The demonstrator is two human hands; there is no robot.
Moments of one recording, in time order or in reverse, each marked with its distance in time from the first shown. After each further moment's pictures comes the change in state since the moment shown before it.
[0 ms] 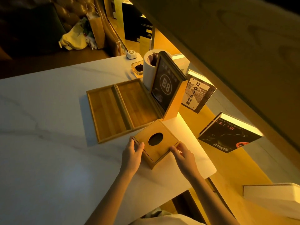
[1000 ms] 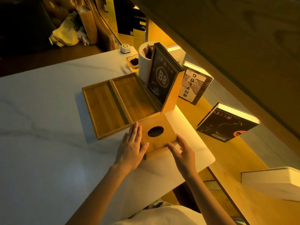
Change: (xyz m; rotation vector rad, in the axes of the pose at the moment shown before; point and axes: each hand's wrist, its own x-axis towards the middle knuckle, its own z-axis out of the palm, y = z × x) left_hand 0.015 -0.027 -0.010 0.664 -0.164 0.479; right_hand -0.018 0.009 0.015 0.023 0.199 -0.049
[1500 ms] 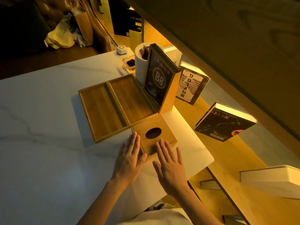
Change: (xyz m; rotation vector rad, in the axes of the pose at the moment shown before) left_hand -0.026 0.003 0.014 -0.081 0.023 -0.014; right_hand -0.030 0.029 0.028 -0.876 -0.057 -0.463
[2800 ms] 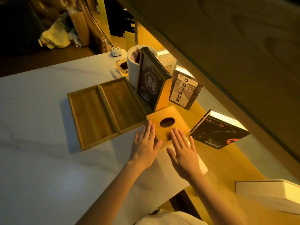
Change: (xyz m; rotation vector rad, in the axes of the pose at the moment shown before) left_hand 0.089 0.064 0.016 0.129 -0.041 0.032; right_hand 0.058 0.084 -0.033 0.055 -0.111 0.021
